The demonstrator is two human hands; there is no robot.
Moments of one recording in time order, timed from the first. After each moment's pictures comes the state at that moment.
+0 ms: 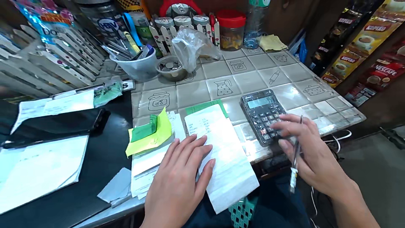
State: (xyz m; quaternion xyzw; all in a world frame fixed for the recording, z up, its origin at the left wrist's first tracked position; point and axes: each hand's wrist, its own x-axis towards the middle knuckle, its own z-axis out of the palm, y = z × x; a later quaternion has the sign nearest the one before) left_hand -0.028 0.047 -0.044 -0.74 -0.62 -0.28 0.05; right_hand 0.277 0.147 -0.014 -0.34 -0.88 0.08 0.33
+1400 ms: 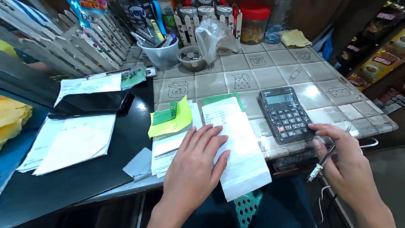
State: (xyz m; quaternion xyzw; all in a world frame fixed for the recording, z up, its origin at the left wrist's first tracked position) left_hand -0.026 0.046 -0.042 -0.73 -0.63 -0.25 0.05; right_hand 0.308 0.138 -0.040 -0.45 -0.83 0.04 0.34
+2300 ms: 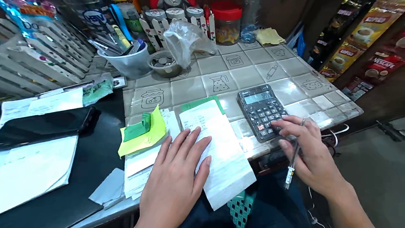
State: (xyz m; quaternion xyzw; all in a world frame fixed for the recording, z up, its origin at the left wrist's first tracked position) left_hand -0.027 0.050 -0.043 -0.74 -0.63 -0.22 0.05; right_hand 0.283 0.135 -0.029 -0.38 -0.85 0.08 0.34
